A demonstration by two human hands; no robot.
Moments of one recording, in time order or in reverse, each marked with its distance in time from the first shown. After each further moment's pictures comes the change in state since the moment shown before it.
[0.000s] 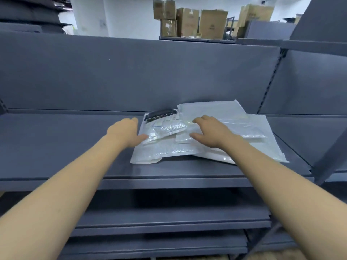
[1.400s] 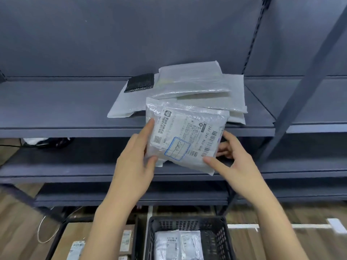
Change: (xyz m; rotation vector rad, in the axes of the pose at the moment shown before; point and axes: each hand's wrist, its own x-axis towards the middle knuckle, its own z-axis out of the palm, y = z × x) left_hand -0.255 0.143 0.065 -0.715 0.326 0.220; right_hand -0.284 0.058 0.031 1.023 0.168 0.128
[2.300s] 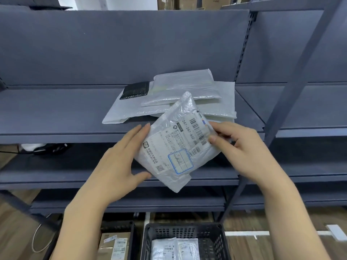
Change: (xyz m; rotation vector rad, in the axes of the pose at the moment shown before) left_hand 0.007 0.005 -0.024 0.245 -0.189 0.152; right_hand 0.017 -0.038 -0.046 -0.178 -0.030 -0.297
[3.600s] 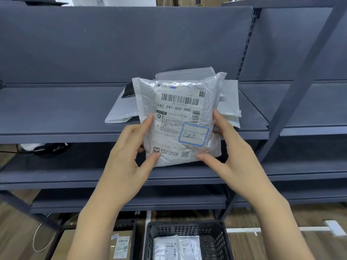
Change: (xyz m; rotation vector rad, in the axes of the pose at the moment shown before) left_hand 0.000 0.010 0.001 -0.288 0.271 0.074; right_hand -0.013 -0.003 0.034 -0.109 0.036 0.016
